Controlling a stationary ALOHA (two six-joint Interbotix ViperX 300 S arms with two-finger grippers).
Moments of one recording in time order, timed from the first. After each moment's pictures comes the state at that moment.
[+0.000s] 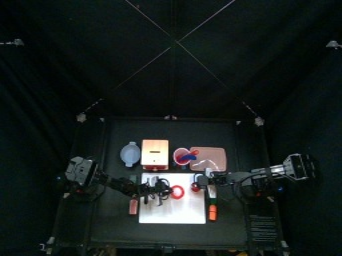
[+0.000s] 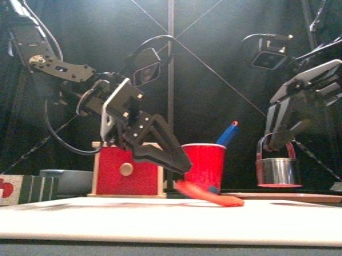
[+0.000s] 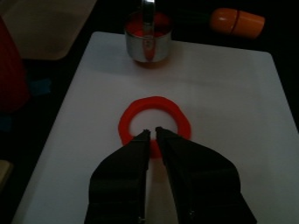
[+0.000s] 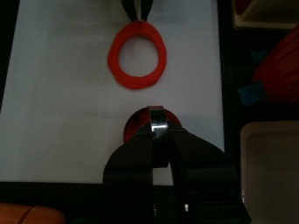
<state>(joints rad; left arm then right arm) -0.21 0.26 0.72 -0.61 -0.57 0.33 0.02 -0.37 1.04 -0.06 0.09 0.02</state>
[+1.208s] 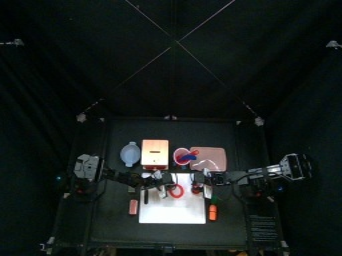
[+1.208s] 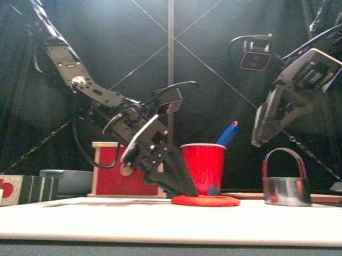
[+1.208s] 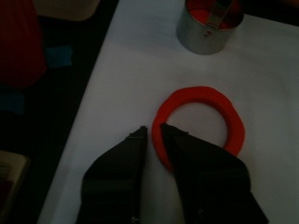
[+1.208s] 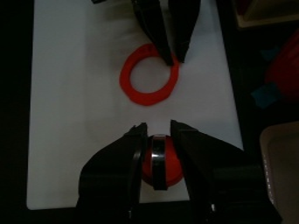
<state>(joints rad) -0.08 0.35 0.62 -0.62 -0.32 0.33 0.03 -0.33 0.98 0.11 0.09 0.03</state>
